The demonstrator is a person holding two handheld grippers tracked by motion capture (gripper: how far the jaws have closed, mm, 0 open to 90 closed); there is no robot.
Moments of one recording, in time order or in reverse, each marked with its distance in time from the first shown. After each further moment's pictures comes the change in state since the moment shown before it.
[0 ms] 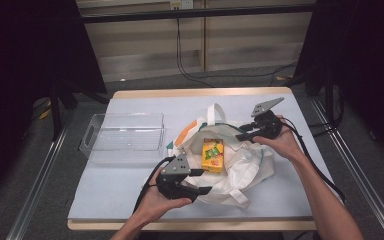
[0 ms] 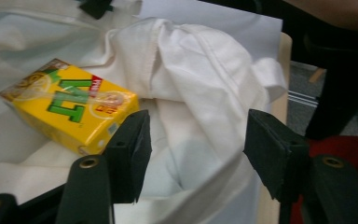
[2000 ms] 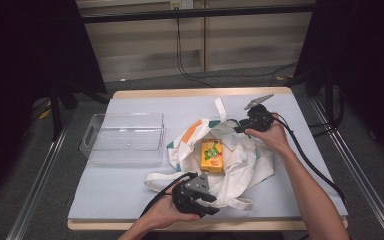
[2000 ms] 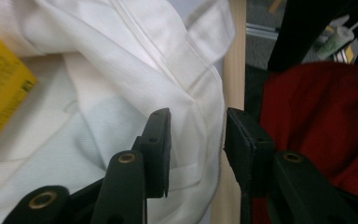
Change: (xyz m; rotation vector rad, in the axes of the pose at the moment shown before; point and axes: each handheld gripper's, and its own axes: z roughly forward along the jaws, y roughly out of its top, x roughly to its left) left arm -0.015 -0.013 0.039 0.232 -0.175 0.086; right arm -0.041 -0.007 0.042 0.062 -0.147 0.139
